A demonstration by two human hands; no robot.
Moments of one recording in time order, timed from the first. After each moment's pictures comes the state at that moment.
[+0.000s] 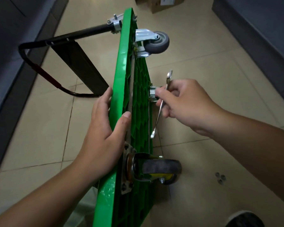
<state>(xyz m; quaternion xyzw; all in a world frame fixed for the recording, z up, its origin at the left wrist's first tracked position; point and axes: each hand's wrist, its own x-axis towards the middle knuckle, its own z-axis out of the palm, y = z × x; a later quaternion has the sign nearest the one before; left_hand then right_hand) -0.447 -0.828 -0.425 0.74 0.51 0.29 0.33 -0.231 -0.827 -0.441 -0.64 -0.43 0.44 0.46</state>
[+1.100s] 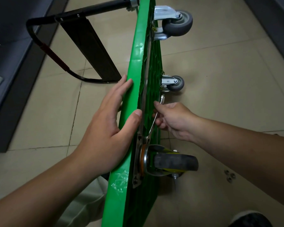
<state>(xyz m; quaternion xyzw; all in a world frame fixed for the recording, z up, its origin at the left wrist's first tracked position) -0.470 -0.831 -0.426 0.78 0.50 0.23 0.31 -0.292 -0.806 -0.517 -0.60 -0.21 0.67 0.39</state>
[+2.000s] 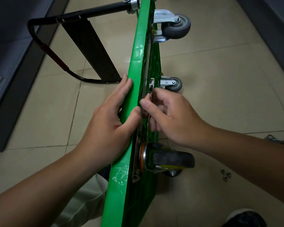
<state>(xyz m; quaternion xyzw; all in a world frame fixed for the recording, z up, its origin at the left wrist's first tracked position) -0.467 -0.827 -0.427 0.77 0.50 0.24 0.31 -0.290 -0.843 -0.464 -0.48 -0.60 0.44 0.46</state>
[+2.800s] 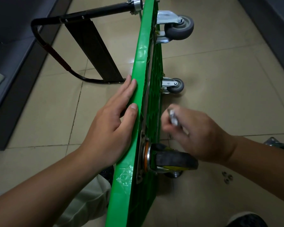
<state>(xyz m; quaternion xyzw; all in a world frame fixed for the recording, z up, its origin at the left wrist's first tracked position) -0.473 -0.826 -0.432 0.78 0.48 0.25 0.30 -0.259 -0.865 -0.479 -0.41 -0.79 0.19 0.42</state>
